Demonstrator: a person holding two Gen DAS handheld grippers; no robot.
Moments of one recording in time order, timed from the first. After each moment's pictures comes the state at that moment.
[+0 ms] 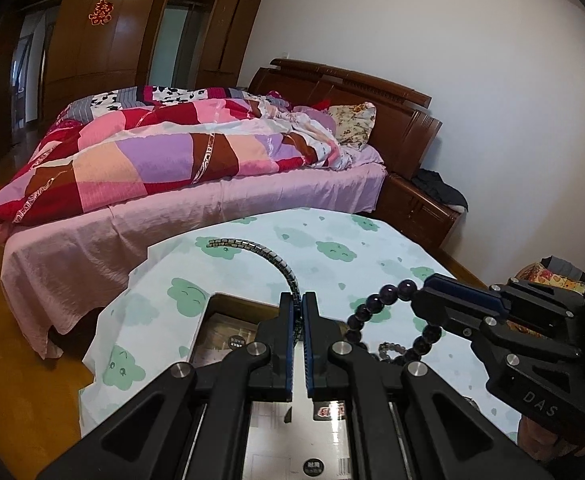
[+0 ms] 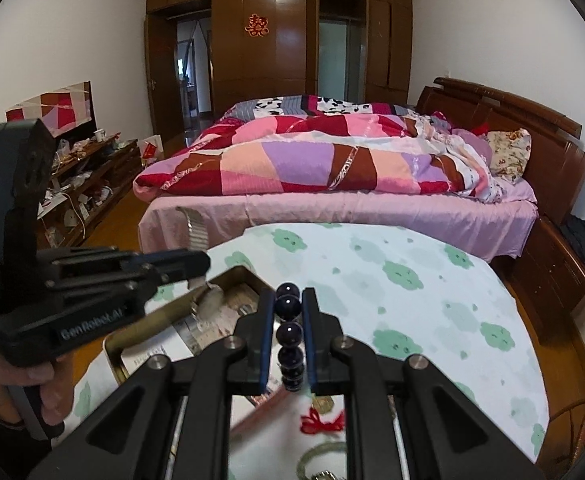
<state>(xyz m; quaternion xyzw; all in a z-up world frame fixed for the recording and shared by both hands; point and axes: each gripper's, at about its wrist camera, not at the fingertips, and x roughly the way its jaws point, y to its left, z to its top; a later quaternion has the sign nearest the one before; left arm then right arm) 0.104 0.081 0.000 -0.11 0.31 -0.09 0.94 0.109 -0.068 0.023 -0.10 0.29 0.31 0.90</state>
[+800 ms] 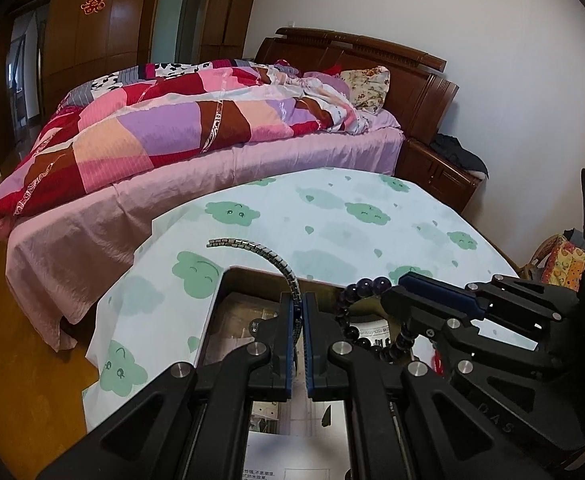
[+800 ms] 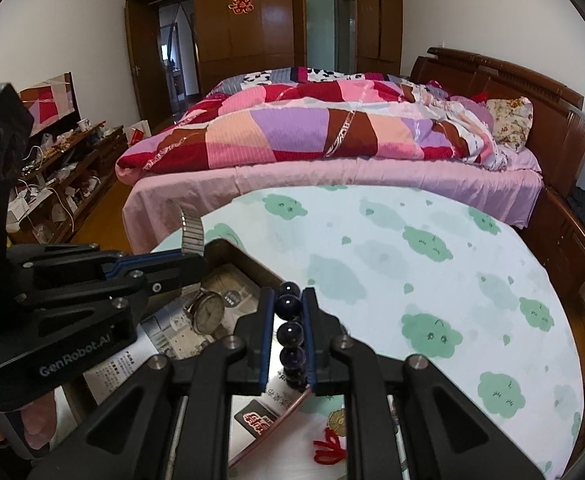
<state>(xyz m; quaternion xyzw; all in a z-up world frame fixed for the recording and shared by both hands) 0.132 0.083 -0.037 -0.08 0.36 -0.06 0.93 0.138 -0.045 -0.026 -0.09 0.34 0.29 0.89</state>
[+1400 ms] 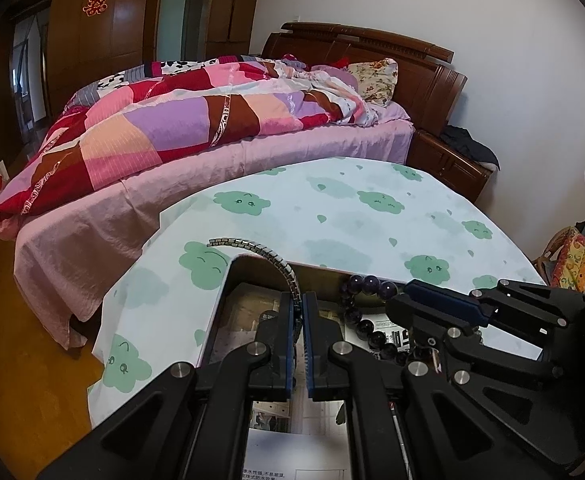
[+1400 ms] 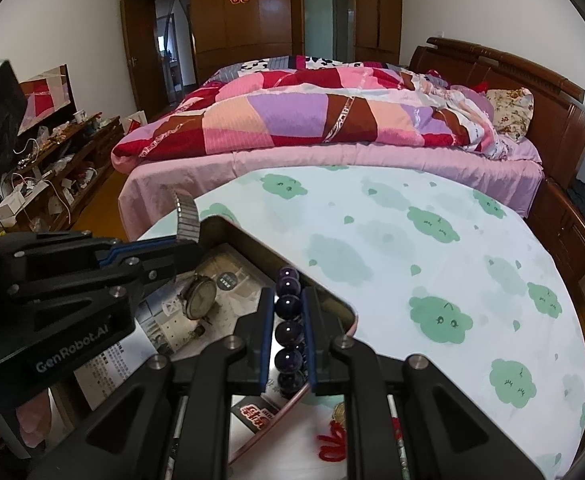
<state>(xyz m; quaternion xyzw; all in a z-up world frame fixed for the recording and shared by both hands) 0.134 0.082 -0.048 -0.06 0.37 -0.04 0.93 0.137 -0.042 -0.042 -0.10 0.36 0.28 0.88</state>
